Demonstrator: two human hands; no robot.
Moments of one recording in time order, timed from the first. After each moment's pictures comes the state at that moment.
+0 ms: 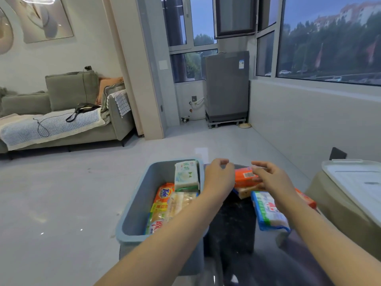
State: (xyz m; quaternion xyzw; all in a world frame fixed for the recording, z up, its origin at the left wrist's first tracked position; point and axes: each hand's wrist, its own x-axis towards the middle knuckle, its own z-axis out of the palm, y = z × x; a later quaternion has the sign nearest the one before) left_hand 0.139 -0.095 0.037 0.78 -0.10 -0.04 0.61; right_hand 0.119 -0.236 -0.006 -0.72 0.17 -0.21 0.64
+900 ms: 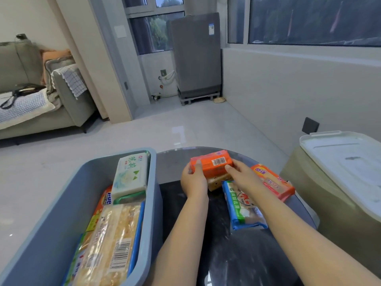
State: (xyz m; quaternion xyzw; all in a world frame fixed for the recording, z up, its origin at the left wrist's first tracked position) left_hand 0.230 -0.187 -0.085 0.65 0.14 -0.05 0.74; right_hand 0.184 -0.300 -0.091 -0.80 0.22 -0.10 0.54
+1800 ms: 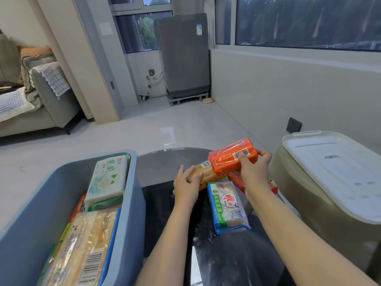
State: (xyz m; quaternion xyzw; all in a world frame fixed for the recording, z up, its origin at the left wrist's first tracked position) left_hand 0.237 -0.192 -0.123 0.80 -0.07 -0.07 0.59; right_hand 0.167 -0.328 -0.081 -0.58 0.33 -0.32 0.67
